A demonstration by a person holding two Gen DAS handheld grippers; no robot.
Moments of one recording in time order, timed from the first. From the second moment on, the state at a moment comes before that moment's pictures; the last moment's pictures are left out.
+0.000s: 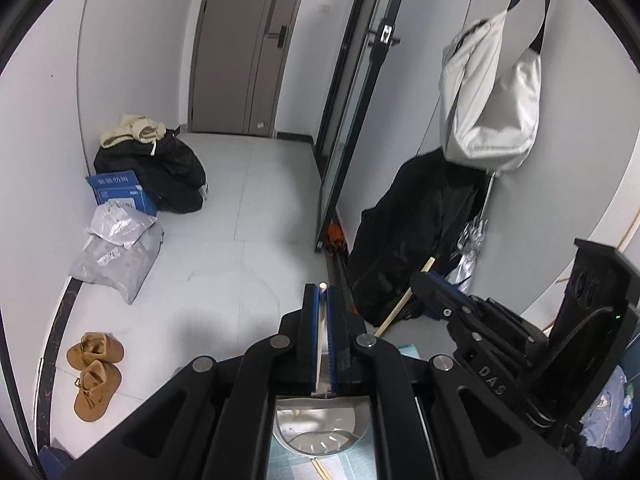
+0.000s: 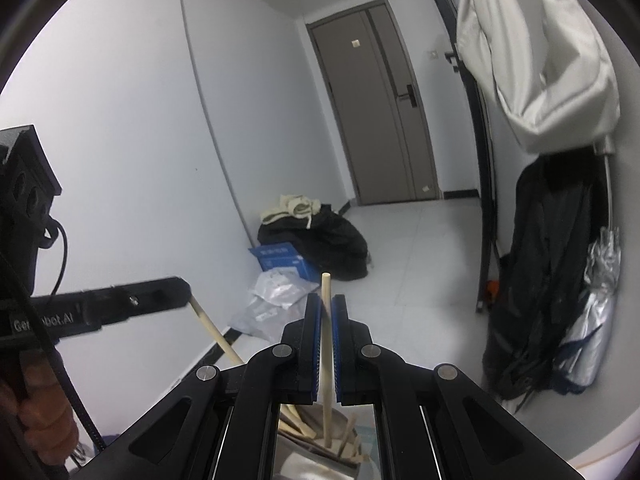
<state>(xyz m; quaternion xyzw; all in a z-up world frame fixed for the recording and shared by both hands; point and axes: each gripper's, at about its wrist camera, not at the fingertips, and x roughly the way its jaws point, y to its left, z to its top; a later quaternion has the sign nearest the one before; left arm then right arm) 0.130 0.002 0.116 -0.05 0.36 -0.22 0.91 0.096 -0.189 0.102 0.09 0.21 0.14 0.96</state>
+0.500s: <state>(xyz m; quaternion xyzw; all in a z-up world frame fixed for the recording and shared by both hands) 0.131 -0.015 0.074 -0.02 0.38 -0.21 0.90 0.104 -0.189 0.052 0.10 0.28 0.17 0.94</state>
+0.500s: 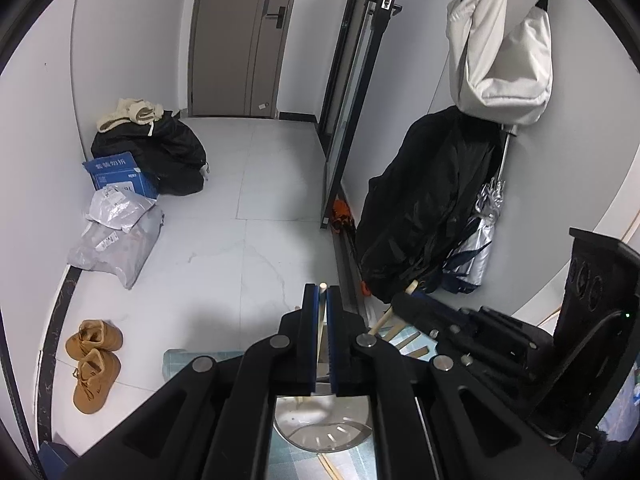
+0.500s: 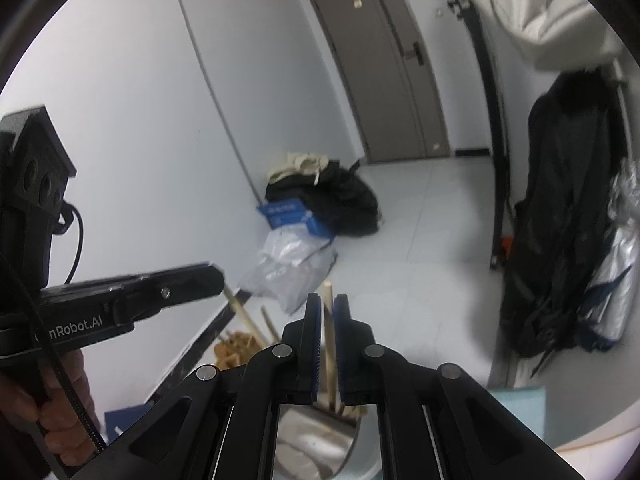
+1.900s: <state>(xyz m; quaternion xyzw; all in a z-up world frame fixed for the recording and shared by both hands) -0.014 0.013 0.083 -0.03 0.27 -0.10 0.96 -0.076 -0.213 0.053 0.12 0.25 0.11 0.96</state>
